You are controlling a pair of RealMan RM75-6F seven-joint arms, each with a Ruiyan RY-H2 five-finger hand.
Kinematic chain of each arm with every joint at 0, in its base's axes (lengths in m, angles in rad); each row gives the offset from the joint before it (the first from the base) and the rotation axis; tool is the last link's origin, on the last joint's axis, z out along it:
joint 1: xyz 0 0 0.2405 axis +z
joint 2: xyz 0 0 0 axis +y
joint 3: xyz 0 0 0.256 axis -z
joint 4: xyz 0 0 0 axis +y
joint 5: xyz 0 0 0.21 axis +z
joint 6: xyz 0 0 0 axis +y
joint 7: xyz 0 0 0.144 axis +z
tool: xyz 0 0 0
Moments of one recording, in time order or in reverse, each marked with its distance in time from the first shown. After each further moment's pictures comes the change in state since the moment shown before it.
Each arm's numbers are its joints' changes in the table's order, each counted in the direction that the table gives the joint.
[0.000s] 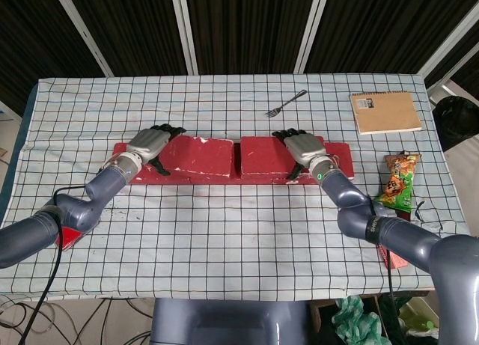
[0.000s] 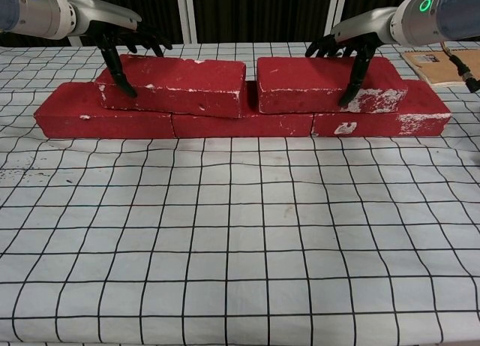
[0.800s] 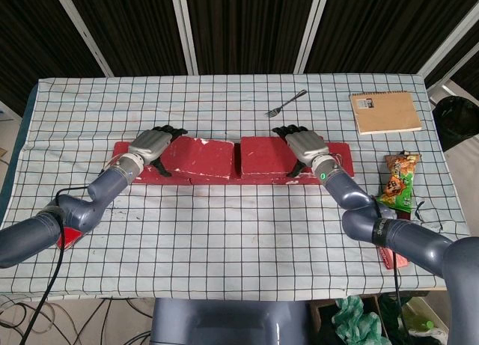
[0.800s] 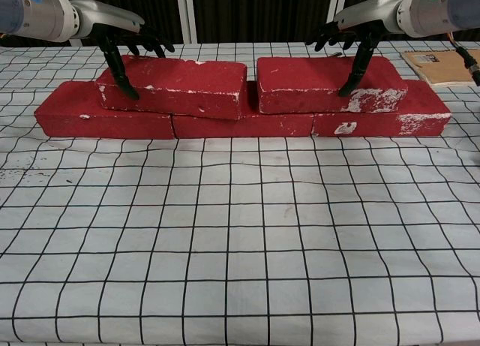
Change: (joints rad) left arm -0.004 -0.003 -0.003 -0.007 -0.011 0.001 0.012; right arm -0.025 0.047 -0.028 -0.069 -0.030 0.043 0.014
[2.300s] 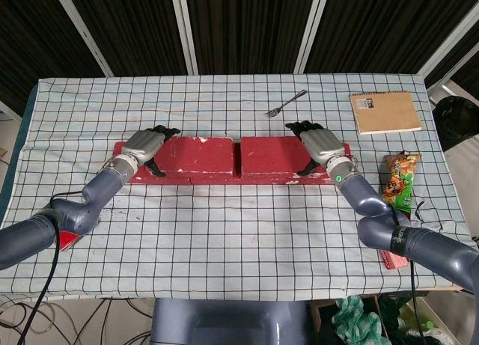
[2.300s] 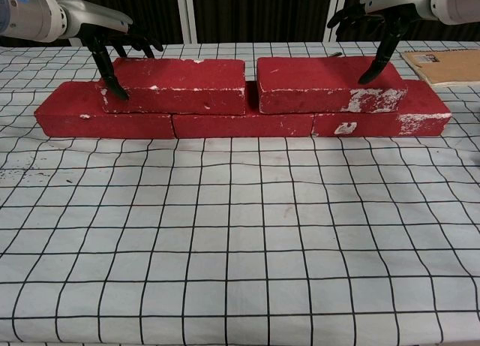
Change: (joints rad) left arm 0.004 0.021 -0.033 -0.033 -0.087 0.036 0.065; right arm -0.077 0.083 -0.025 -0.105 -0.014 0.082 -0.007
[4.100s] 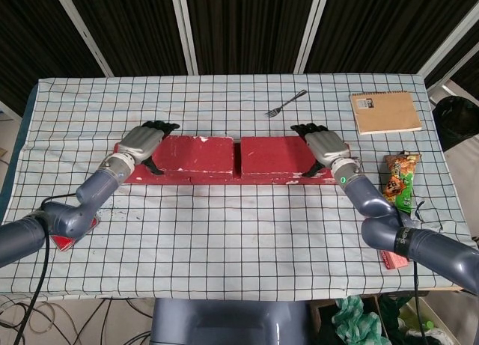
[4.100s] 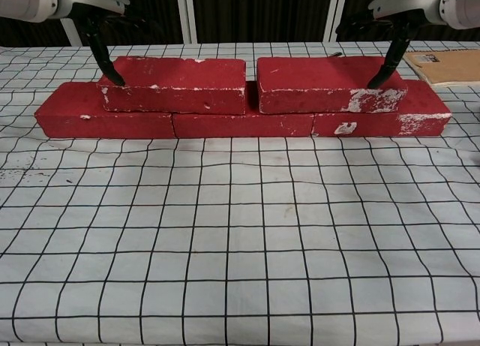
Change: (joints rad) left arm -0.017 0.126 -0.028 -0.173 -0.085 0.088 0.110; right arm -0.020 0.006 0.001 0.006 0.004 -0.010 -0.017
